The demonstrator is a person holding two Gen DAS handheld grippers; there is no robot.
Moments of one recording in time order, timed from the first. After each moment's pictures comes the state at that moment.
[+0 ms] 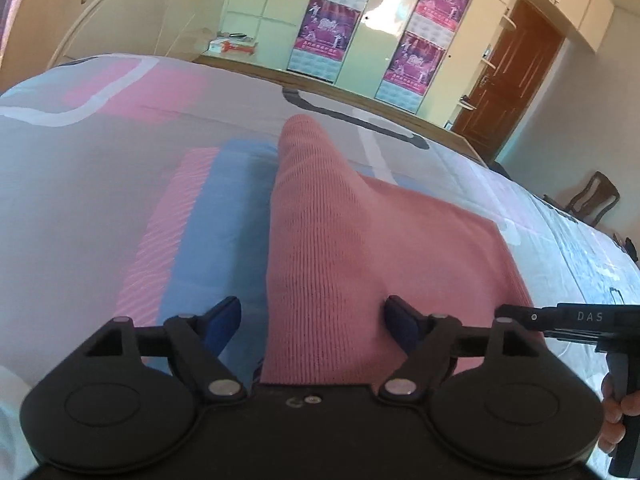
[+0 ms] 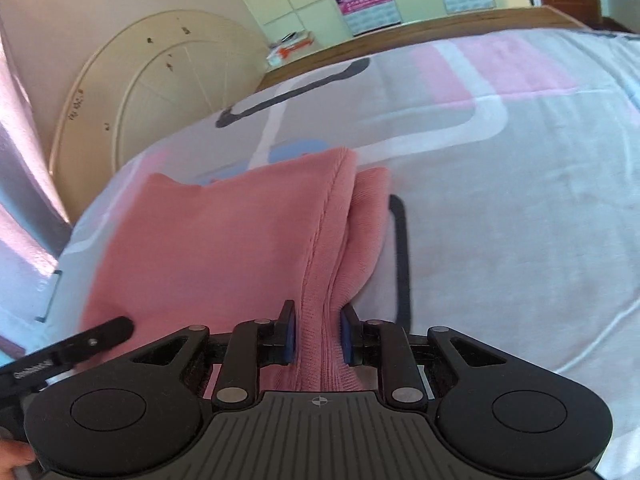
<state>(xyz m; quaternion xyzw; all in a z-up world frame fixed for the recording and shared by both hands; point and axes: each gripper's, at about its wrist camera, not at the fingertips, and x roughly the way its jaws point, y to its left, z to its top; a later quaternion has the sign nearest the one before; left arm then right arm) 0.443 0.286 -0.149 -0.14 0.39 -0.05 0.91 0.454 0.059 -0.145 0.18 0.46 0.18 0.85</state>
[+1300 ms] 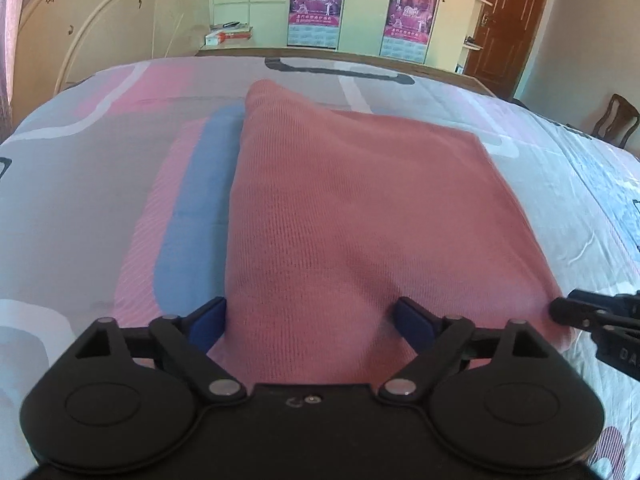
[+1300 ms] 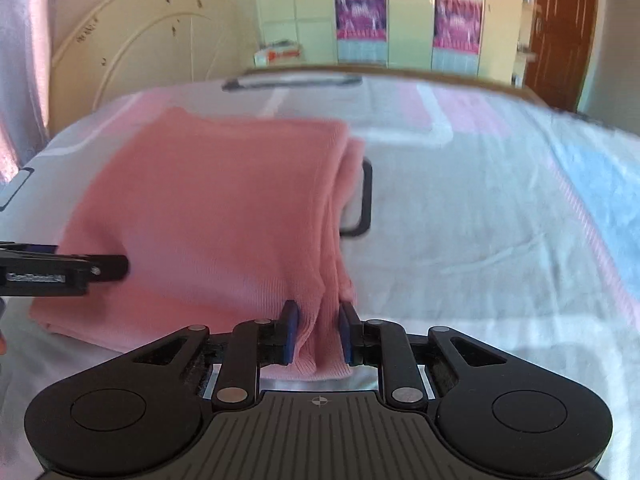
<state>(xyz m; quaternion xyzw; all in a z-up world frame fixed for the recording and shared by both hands) 0.384 0.239 -0.144 -0.03 0.44 -0.03 0.90 0.342 0.094 -0.131 0.01 0.42 0.12 0.90</state>
